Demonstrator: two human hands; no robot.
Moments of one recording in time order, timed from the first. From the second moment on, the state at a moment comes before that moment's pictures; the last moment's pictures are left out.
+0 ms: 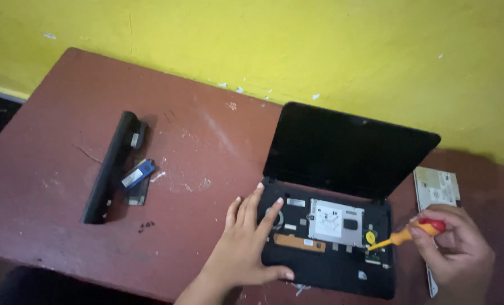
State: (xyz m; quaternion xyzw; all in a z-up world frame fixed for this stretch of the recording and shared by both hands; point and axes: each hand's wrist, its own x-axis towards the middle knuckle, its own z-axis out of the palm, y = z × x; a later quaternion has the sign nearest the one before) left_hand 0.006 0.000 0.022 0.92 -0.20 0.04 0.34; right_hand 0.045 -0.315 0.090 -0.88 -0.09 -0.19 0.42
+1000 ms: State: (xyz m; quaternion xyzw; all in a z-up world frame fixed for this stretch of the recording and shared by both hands) left_hand 0.007 0.005 0.024 0.92 -0.25 -0.01 0.31; right_hand 0.059 -0.350 0.057 -0.85 -0.13 -0.24 0.45
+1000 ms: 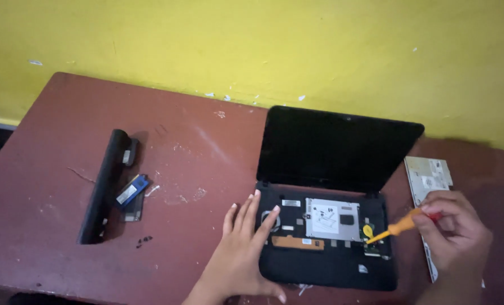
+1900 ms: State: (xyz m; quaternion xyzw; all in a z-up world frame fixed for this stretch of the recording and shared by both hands) left_hand 0.005 -0.002 0.003 0.95 -0.22 0.04 0.24; right_hand 0.052 -0.328 0.086 -0.85 -0.20 -0.20 0.45
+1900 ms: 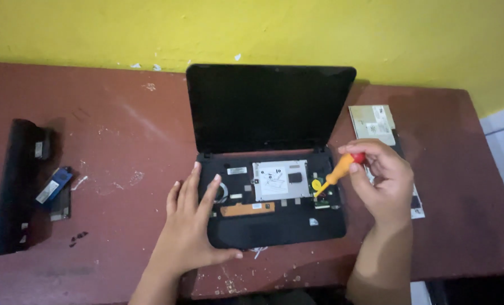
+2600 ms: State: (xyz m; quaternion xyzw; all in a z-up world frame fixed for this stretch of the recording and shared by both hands) left_hand -0.001 -0.004 0.002 0.93 -0.23 0.08 0.26; right_hand 0.006 -0.330 0.088 -0.82 -0.15 -0.17 0.52
